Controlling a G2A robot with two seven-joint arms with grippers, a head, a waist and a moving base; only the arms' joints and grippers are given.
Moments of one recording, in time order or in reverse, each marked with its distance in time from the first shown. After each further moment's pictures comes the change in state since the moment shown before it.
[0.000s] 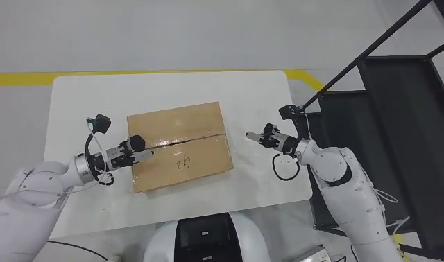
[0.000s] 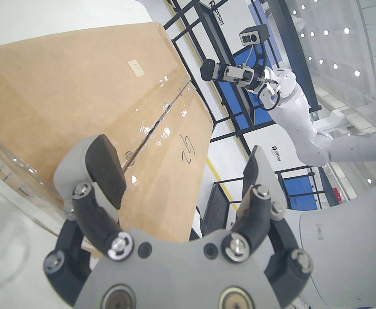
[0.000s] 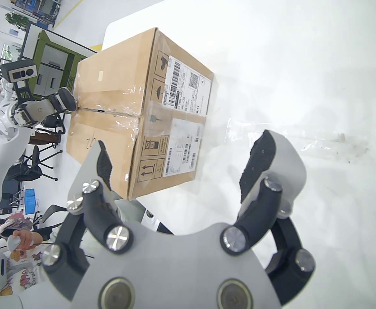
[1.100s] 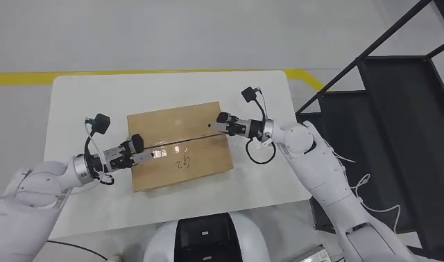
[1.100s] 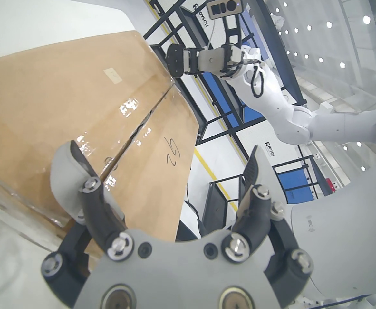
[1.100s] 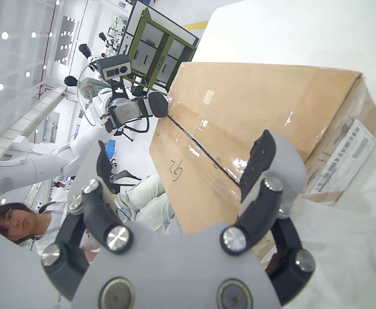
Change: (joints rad) left arm -0.001 0.003 -0.001 -0.008 -0.032 -0.039 -0.008; right arm 0.373 -0.082 -0.309 0.301 0.381 -0.207 0.108
